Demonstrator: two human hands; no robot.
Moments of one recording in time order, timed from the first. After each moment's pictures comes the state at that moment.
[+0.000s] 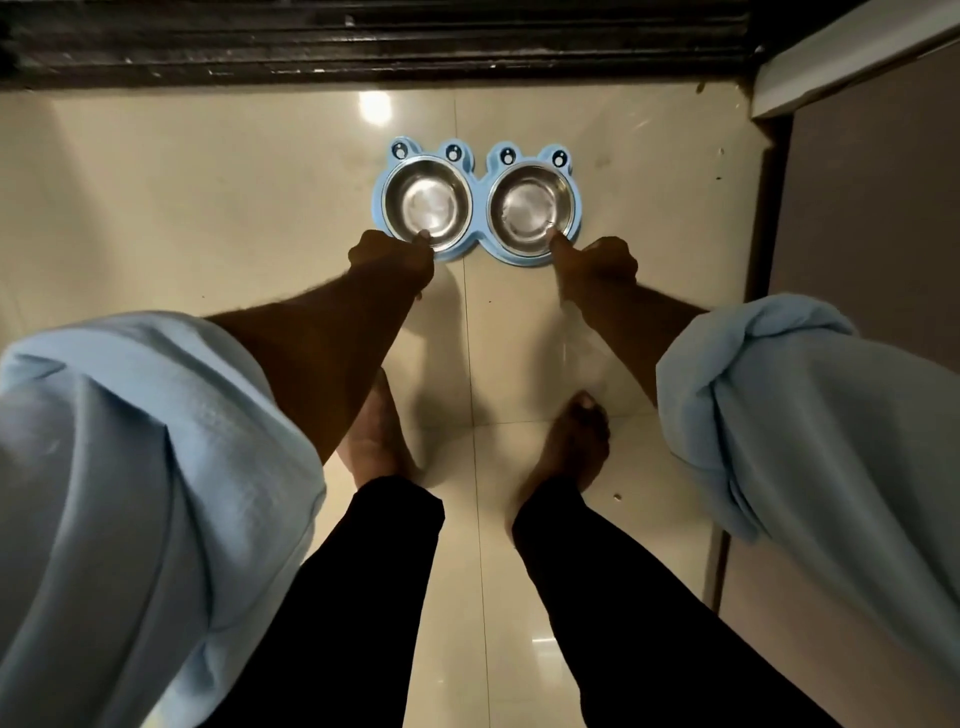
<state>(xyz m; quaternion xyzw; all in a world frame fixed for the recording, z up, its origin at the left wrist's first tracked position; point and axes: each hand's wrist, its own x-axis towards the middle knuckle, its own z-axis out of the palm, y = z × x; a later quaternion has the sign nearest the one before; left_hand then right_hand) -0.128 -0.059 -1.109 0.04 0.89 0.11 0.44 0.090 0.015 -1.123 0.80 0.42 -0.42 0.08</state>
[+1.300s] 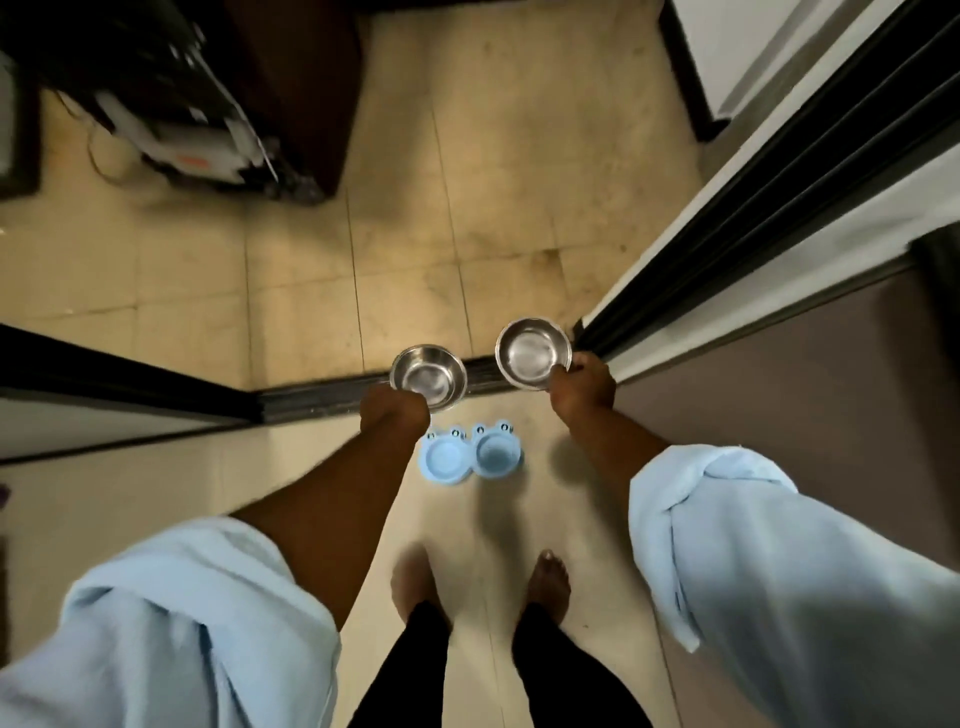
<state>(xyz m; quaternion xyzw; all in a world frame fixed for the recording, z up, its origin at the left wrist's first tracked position) -0.190 0.055 -0.737 0.06 0.88 0.16 0.44 0.043 0.133 -0.660 0.80 0.42 -0.41 -0.13</state>
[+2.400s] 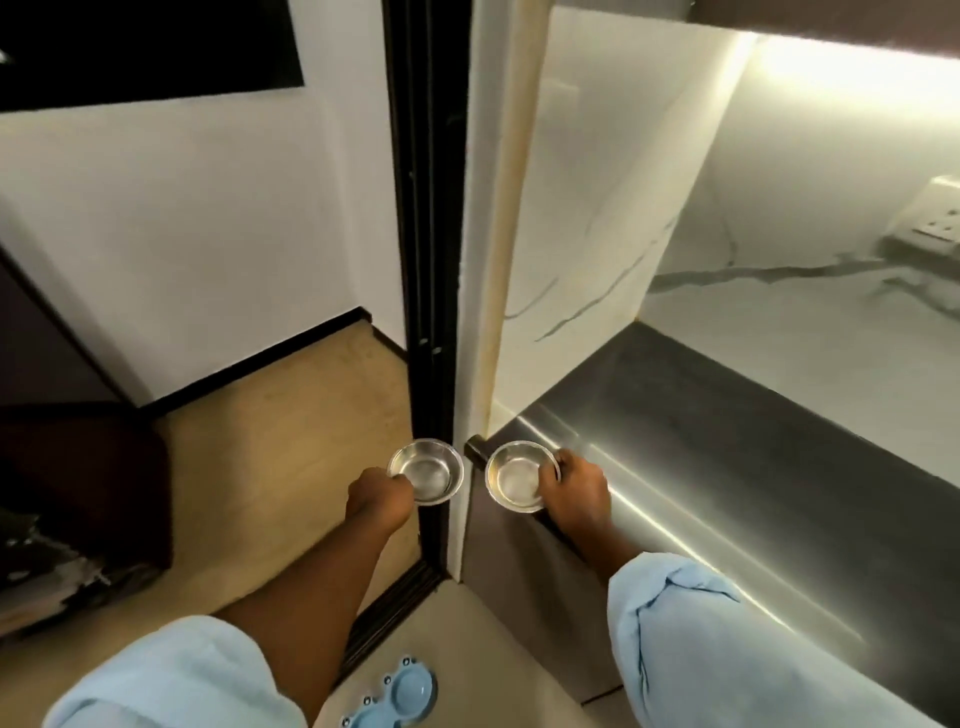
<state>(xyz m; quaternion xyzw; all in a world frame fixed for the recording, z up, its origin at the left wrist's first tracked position) 0.000 0.142 -0.304 0.50 0.73 0.16 0.43 0.252 0.035 -0.280 0.83 0.42 -0.18 -0.33</state>
